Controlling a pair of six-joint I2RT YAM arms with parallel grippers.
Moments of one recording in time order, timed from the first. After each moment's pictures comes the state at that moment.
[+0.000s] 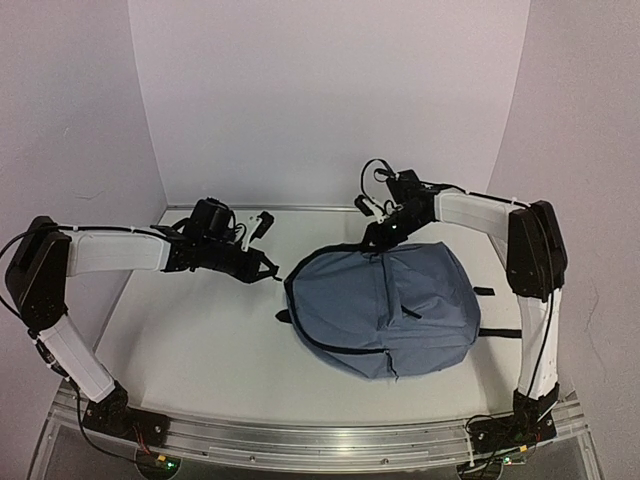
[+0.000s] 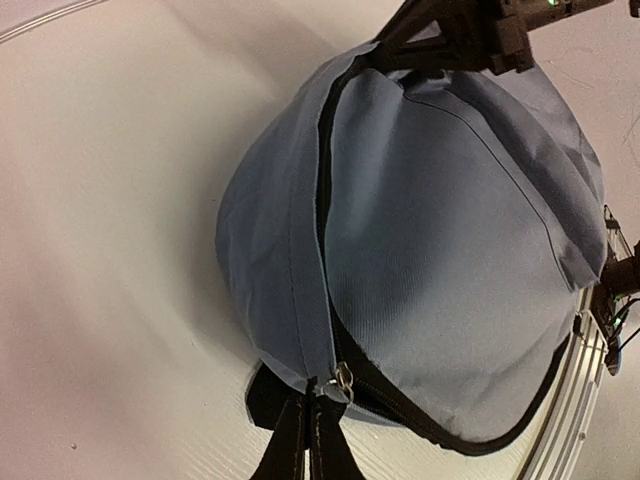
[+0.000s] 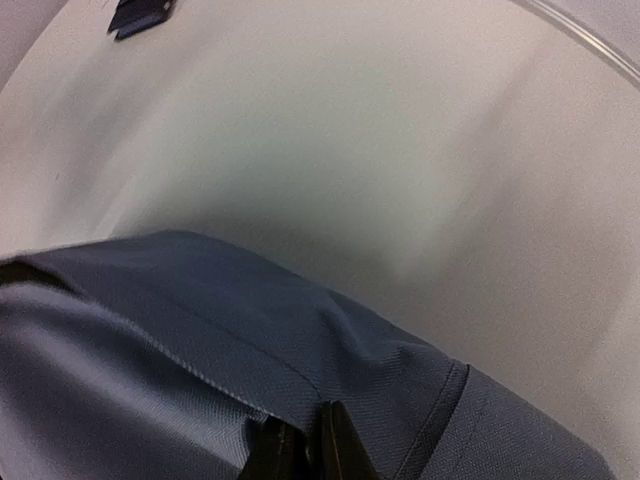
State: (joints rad) left arm -0.60 1.62 1.03 -0.10 0.42 -0.16; right arm 0.47 2.15 1.78 -0.61 -0.34 -0.11
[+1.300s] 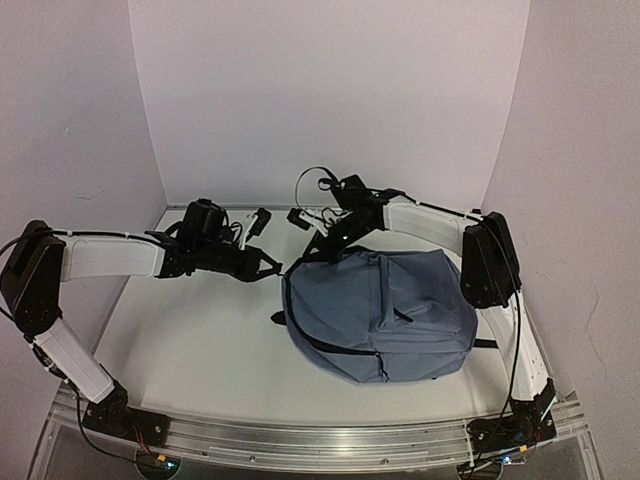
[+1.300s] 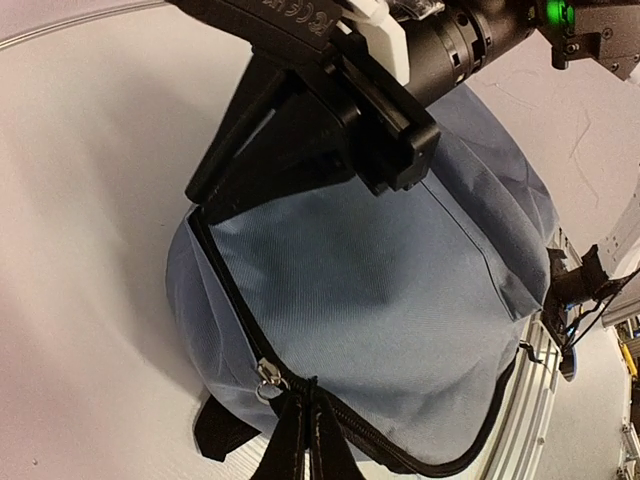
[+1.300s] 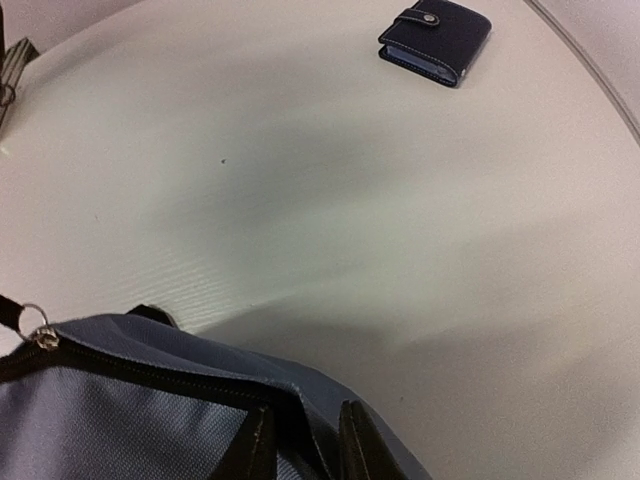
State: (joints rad) left arm -0.59 1.57 0.96 0.03 0.53 -0.23; right arm 0.66 2.41 2.15 -0.66 -0.51 -0.49
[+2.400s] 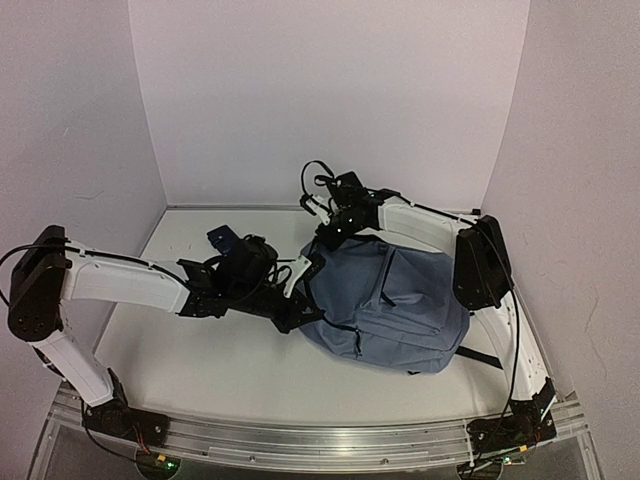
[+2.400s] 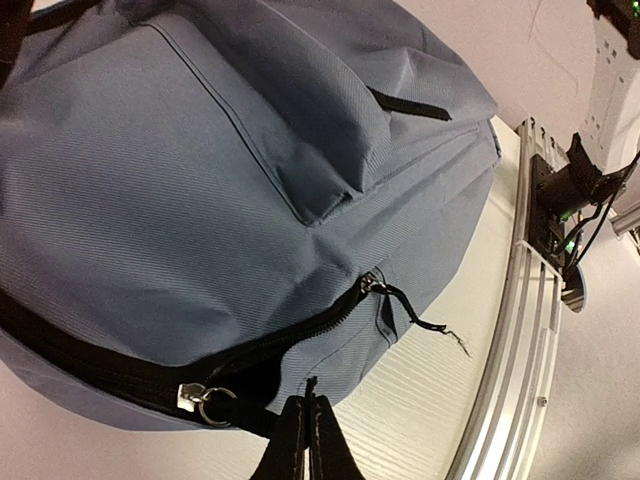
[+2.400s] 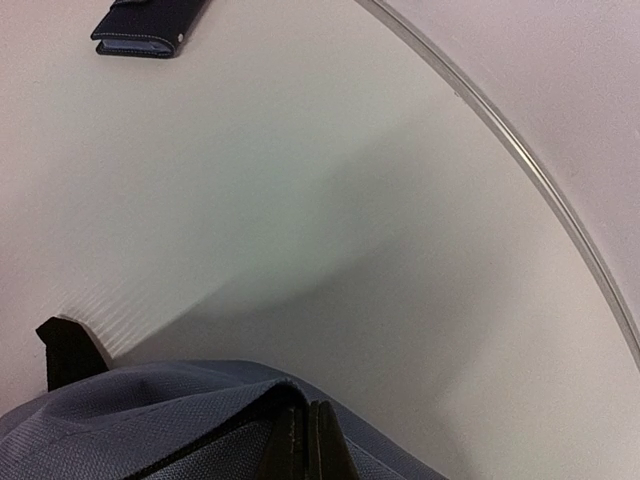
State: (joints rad) left arm -0.98 1.59 0.94 0.05 0.31 -0.23; right arm 0.66 2.47 2.24 -0.59 0.00 -0.29
